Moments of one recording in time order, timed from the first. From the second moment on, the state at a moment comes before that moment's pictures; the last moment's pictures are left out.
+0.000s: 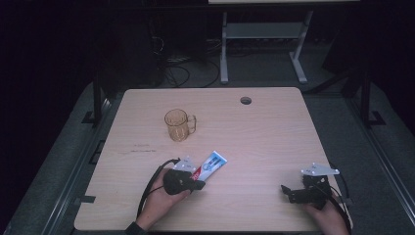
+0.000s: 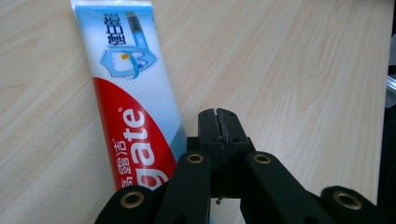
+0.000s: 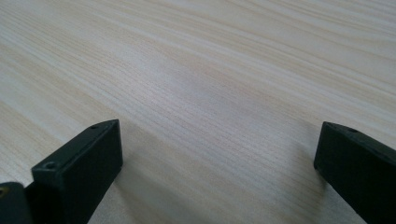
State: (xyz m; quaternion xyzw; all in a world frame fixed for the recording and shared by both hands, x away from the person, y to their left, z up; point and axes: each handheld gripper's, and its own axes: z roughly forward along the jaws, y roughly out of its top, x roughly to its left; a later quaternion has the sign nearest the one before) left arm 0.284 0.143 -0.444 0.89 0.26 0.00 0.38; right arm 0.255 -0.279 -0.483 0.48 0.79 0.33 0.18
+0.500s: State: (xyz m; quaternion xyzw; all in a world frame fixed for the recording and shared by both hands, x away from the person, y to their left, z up) left arm 0.294 0.138 -0.423 0.90 0.26 0.04 0.36; right arm 0.255 -0.279 -0.483 0.48 0.79 0.33 0.18
